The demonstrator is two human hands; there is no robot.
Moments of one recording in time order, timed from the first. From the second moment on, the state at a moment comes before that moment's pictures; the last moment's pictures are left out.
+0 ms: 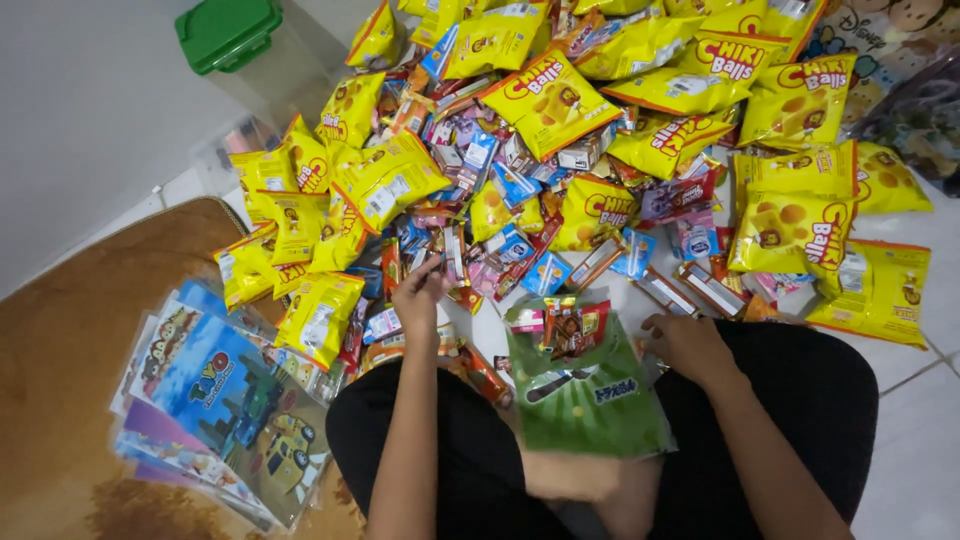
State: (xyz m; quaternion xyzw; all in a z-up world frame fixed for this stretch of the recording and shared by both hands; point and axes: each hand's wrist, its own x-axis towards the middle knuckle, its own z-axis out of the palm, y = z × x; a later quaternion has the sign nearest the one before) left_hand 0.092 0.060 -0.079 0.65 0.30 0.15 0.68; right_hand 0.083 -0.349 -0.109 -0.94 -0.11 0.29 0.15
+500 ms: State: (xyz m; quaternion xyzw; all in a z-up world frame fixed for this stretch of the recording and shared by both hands) left_hand 0.033 -0.049 -0.022 0.77 0.10 0.01 0.63; right_hand 0.080 -0.350 -0.105 -0.94 -0.12 0.29 0.13
